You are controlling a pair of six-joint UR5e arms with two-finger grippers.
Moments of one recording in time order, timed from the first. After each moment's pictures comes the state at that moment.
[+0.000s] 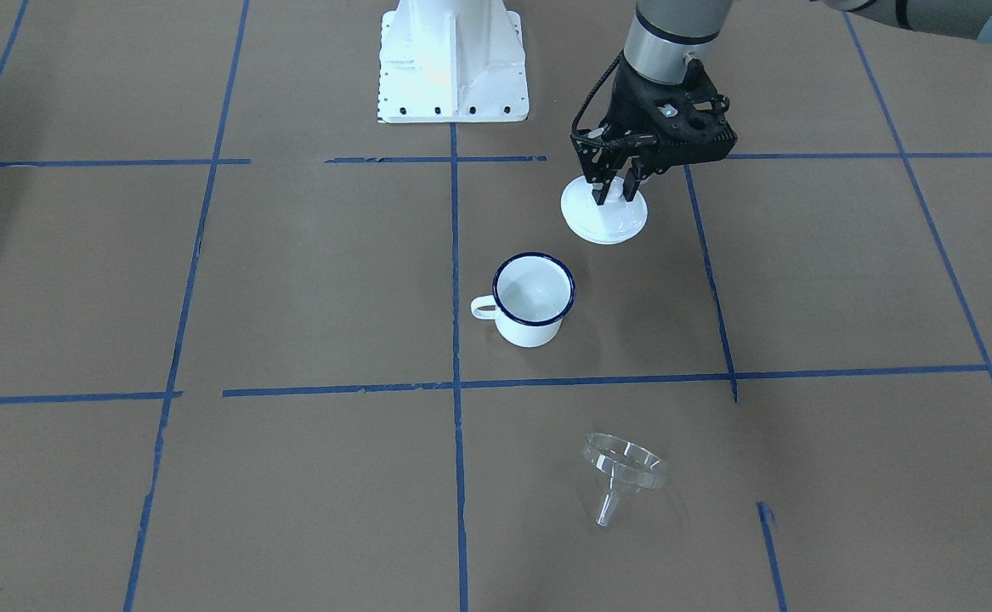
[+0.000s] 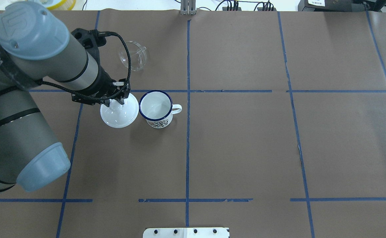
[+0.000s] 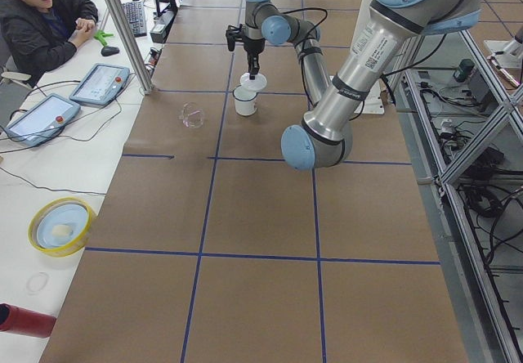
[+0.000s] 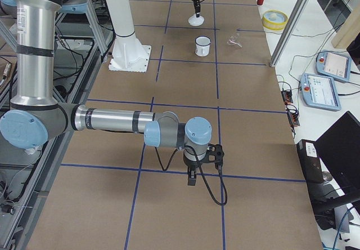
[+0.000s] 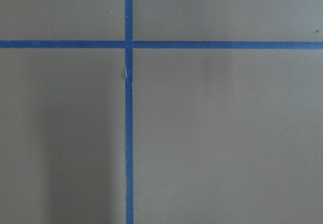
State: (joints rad) left arm -0.69 -2.11 -2.07 -1.33 -1.95 -1.27; right arm 1.57 -1.68 1.65 -1.57 2.29 0.01
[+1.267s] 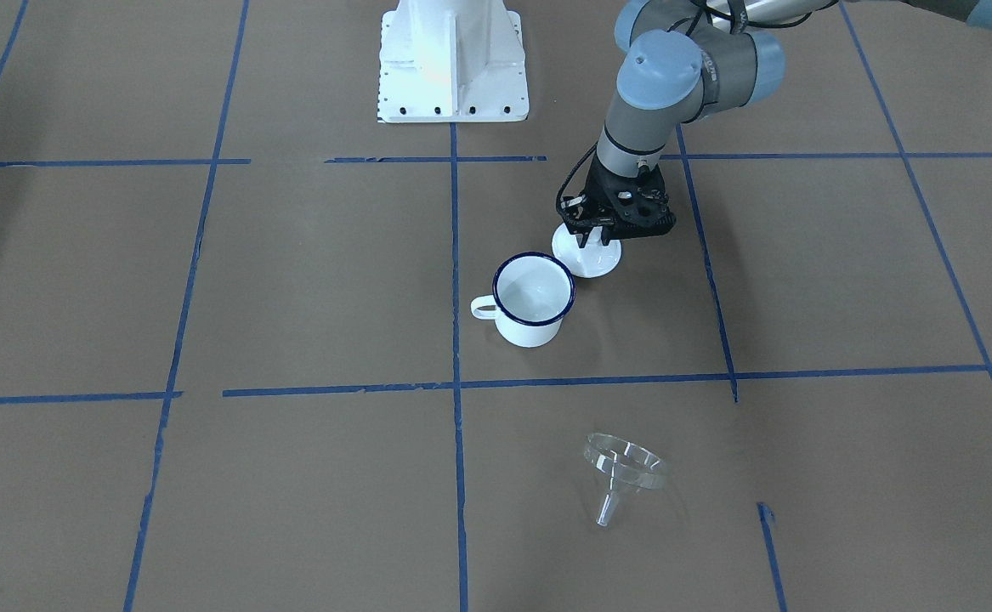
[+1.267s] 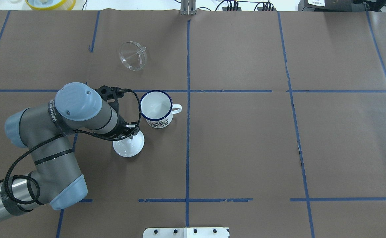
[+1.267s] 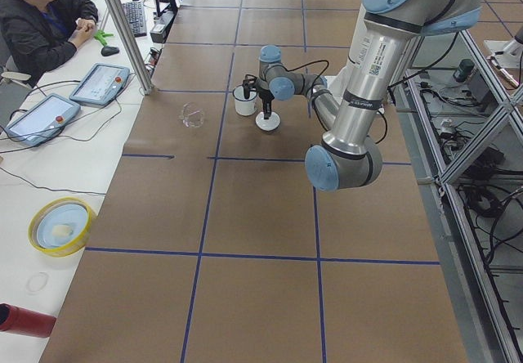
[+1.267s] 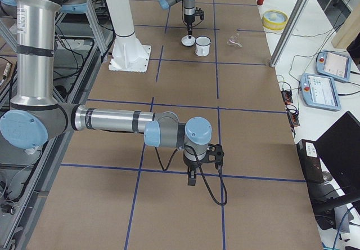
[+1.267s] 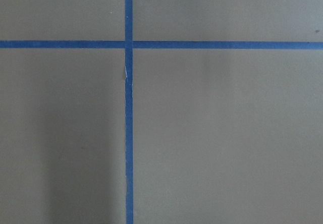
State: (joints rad) left arm -0.54 -2.00 -1.82 -1.69 -1.90 -1.32; right arm 1.57 -1.68 1.65 -1.57 2.29 0.01
